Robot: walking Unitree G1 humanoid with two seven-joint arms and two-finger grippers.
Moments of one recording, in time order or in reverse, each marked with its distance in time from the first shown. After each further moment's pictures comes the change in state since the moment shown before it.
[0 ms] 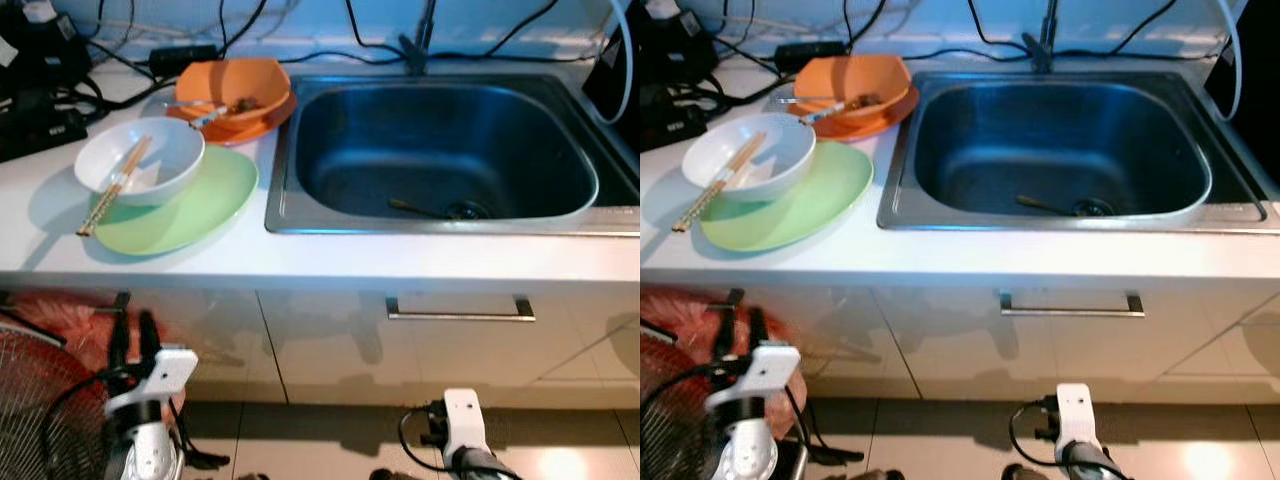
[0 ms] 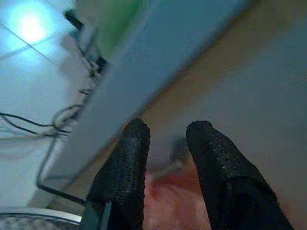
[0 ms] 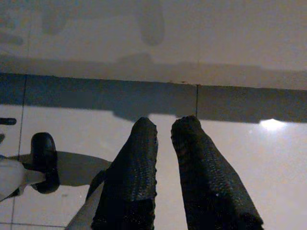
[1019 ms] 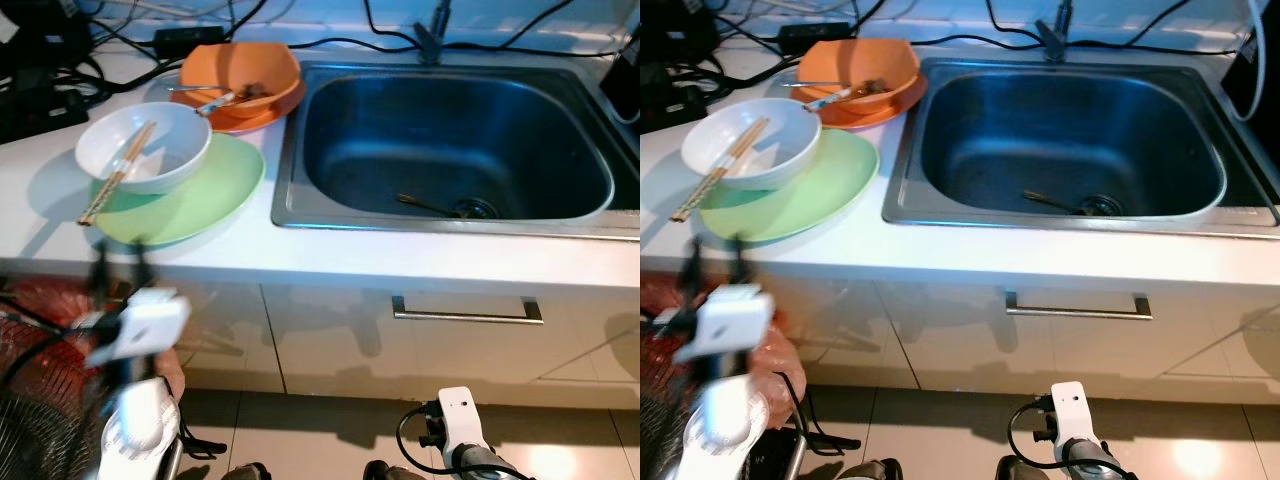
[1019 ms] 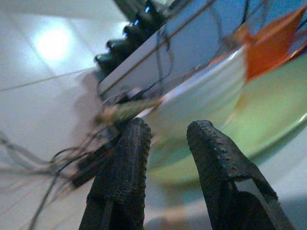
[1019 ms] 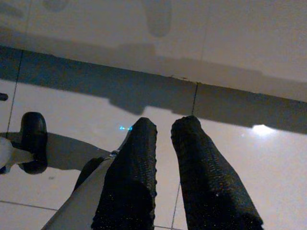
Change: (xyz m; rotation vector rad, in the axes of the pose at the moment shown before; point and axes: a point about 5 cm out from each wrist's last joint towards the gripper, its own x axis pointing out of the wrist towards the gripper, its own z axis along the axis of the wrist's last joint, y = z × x) left arm 0.033 0.042 0.095 -0.274 -0.237 0.061; right arm 0.001 0.001 0.003 -0.084 0.009 0.032
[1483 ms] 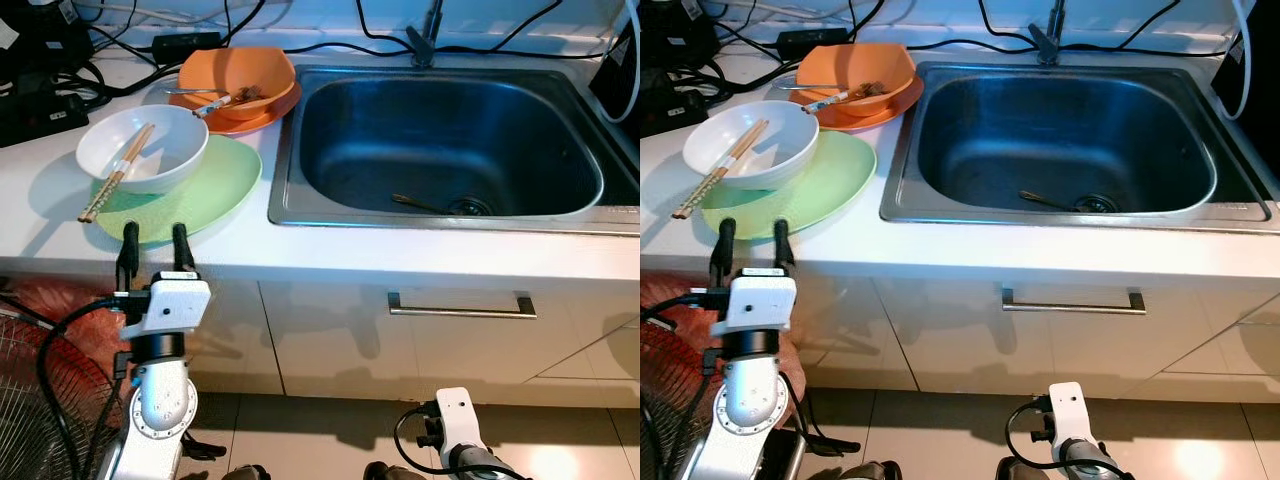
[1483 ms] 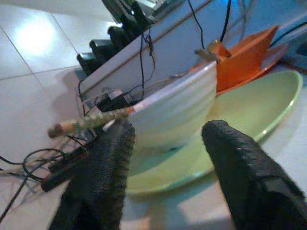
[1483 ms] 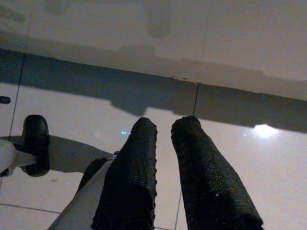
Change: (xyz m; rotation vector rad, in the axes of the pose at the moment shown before) left arm 0.006 -0.015 -0.002 -0.064 0.032 -0.045; right arm 0.000 0.003 0.000 0.007 0.001 -0.003
